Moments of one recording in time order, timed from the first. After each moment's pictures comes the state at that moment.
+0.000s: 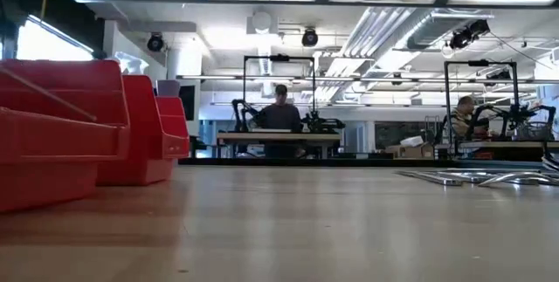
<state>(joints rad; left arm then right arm) -1.10 1.93 1.51 -1.57 -0.50 -0.35 0.74 1.81 1.57 -1.08 0.73 0.72</state>
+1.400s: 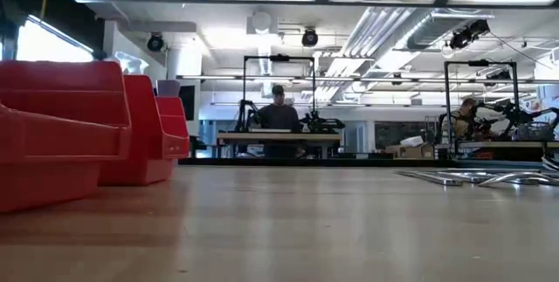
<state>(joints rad) -0.92 1.74 1.43 -0.89 -0.31 -0.43 0.79 1.81 1.57 -1.09 0.76 0.79</state>
